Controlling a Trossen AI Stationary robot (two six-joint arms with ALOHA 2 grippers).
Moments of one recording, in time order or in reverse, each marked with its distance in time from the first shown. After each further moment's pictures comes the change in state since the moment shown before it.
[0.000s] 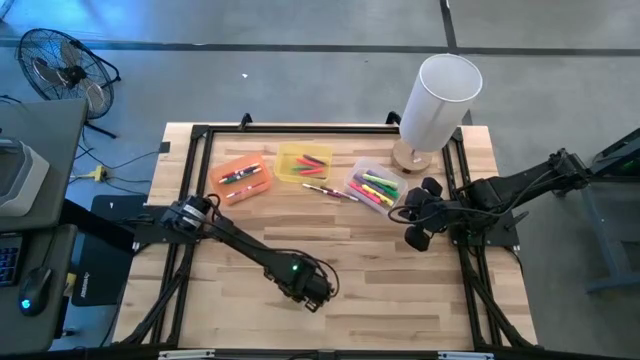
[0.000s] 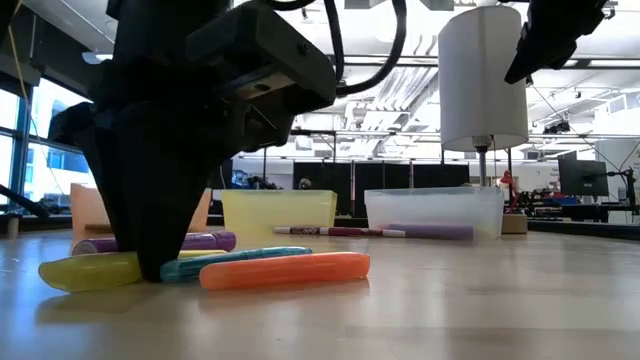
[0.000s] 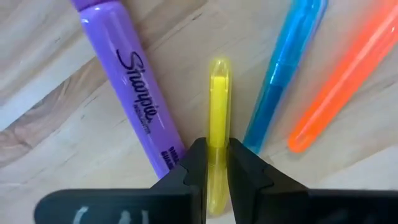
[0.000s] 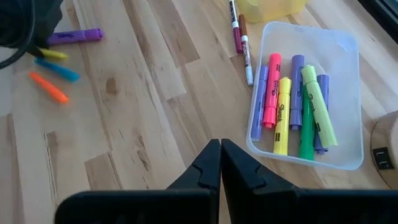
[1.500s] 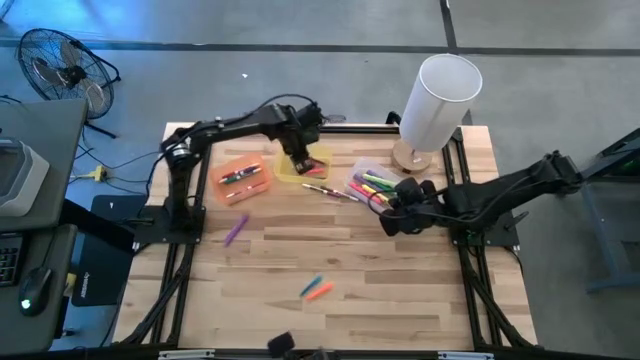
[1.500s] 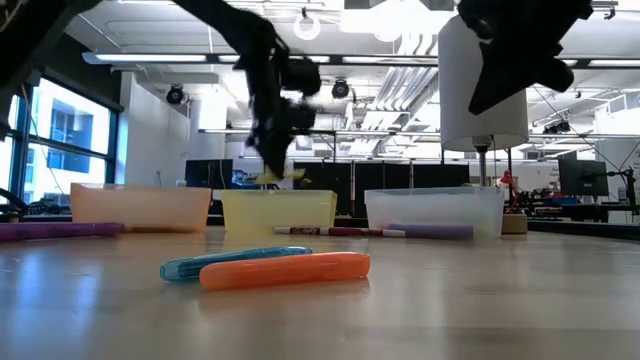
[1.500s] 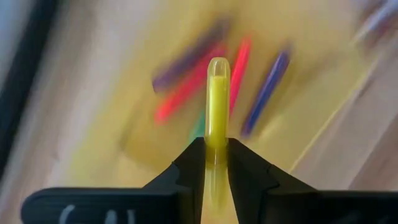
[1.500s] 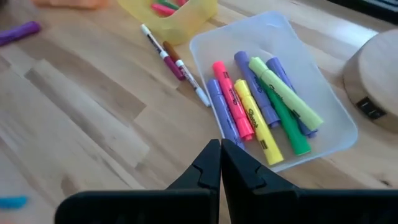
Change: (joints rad) left arm 0.950 -0.211 0.072 -0.066 -0.039 1.488; right arm -0.079 0.186 0.000 0.066 0.188 0.458
